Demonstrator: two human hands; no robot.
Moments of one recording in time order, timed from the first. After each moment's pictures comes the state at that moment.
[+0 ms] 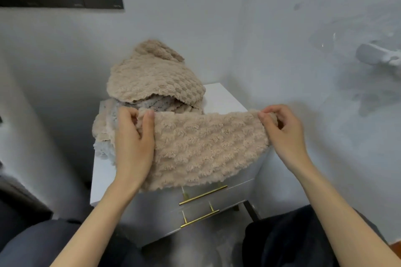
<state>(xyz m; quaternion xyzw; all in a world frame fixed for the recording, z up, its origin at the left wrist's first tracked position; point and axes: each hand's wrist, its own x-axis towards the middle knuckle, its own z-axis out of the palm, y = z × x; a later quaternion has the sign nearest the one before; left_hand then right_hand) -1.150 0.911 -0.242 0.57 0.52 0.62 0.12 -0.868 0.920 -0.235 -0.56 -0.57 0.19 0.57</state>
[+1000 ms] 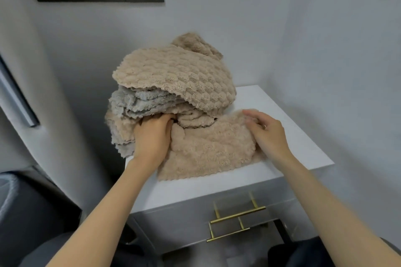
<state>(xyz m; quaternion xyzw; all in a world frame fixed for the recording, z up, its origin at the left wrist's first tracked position) -1.218 0.995 -0.281 0.68 0.65 0.32 -0.08 -0.955 1.010 -0.272 -0.55 -0.62 0.29 0.47</state>
